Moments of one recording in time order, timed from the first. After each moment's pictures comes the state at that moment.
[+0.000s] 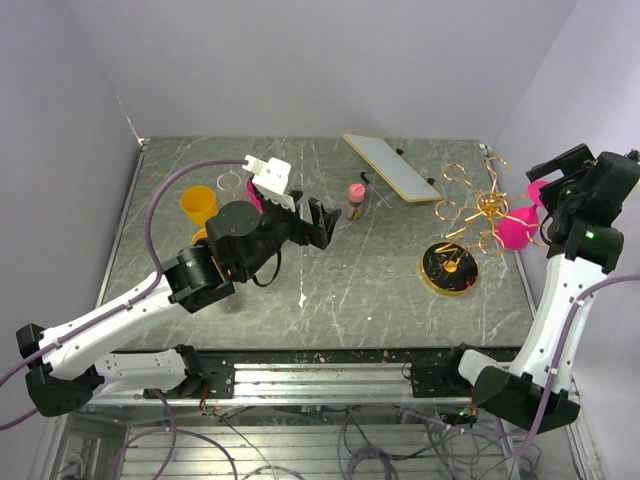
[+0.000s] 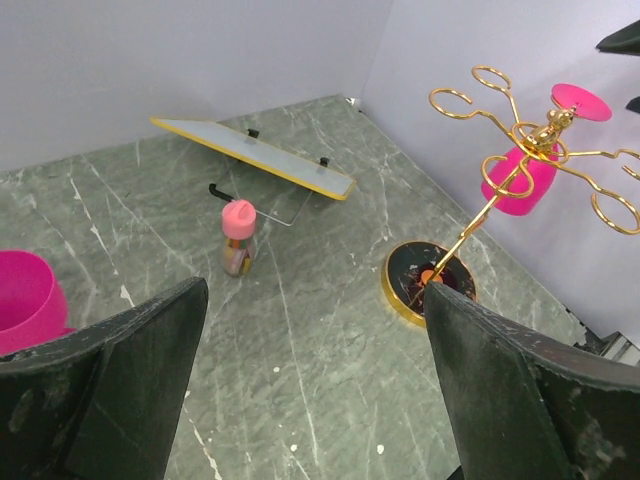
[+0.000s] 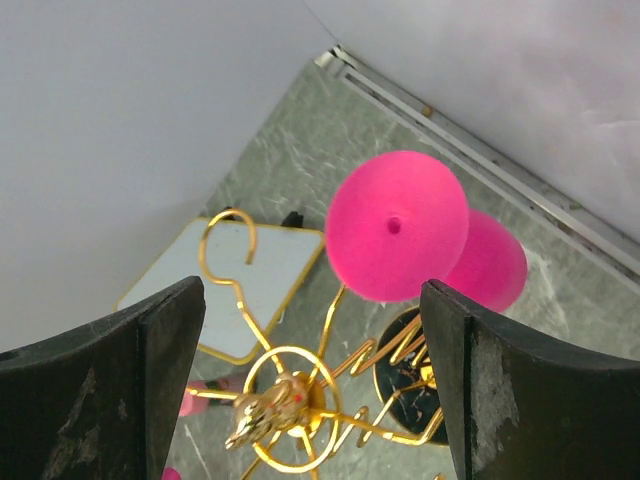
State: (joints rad) left arm -1.03 1.06 1.18 -0.13 -0.38 -0.23; right arm -0.44 1.08 1.46 -0.73 0.04 0.60
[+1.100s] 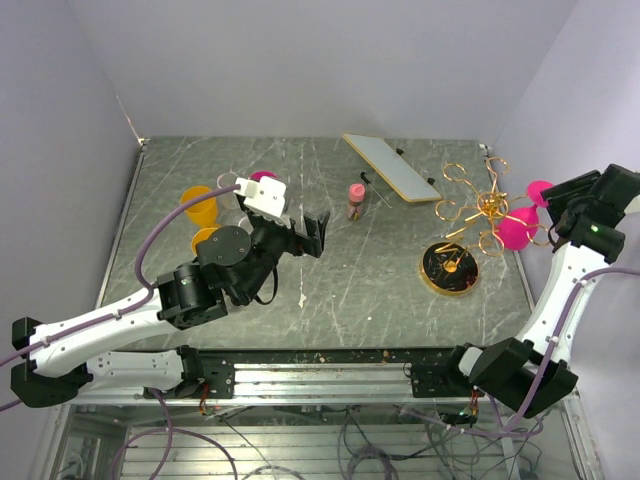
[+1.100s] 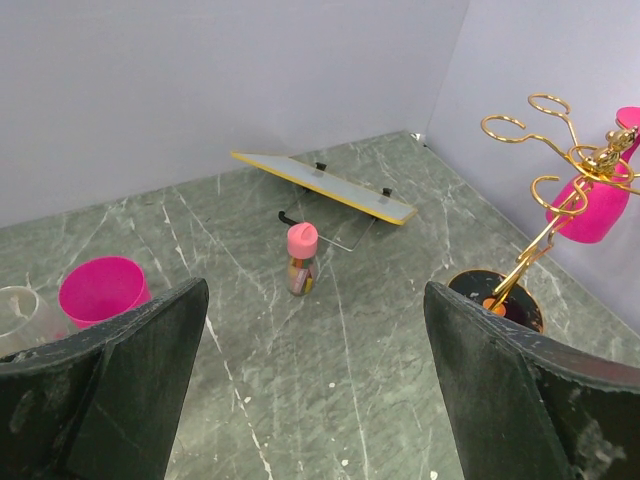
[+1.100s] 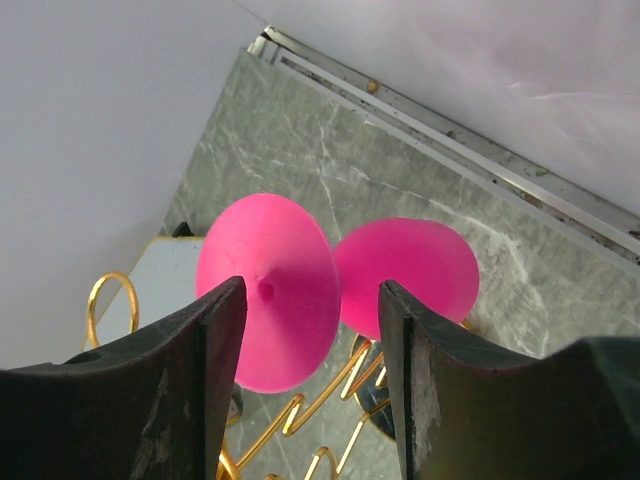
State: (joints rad) left arm -1.23 0.99 1.14 -0.06 -0.74 -0.05; right arm -0.61 1.17 1.34 -0.68 -0.06 0.64
